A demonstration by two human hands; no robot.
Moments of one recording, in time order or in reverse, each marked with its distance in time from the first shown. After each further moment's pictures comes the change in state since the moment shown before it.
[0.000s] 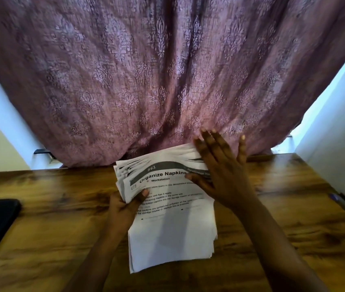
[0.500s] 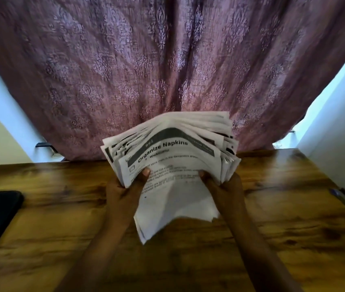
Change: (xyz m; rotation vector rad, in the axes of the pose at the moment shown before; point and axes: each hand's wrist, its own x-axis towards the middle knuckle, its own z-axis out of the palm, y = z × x) left_hand -0.007 0.031 0.023 0.079 0.086 0.207; right_hand -0.047 -0.014 0.021 1.106 0.042 0.685
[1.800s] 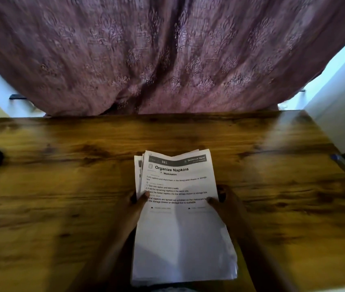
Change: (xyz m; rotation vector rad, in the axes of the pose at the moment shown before) left_hand -0.098 -0.108 -0.014 0.309 -0.069 -0.770; right_hand -0.083 0.107 -0.044 -0.570 -0.256 0.753
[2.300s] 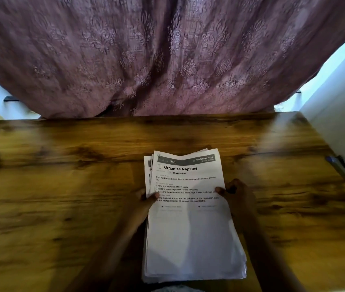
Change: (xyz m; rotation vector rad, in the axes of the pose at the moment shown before) left_hand 0.017 0.006 0.031 0.010 -0.096 -0.054; right_hand 0.036 0.015 -0.031 0.040 0.195 0.026
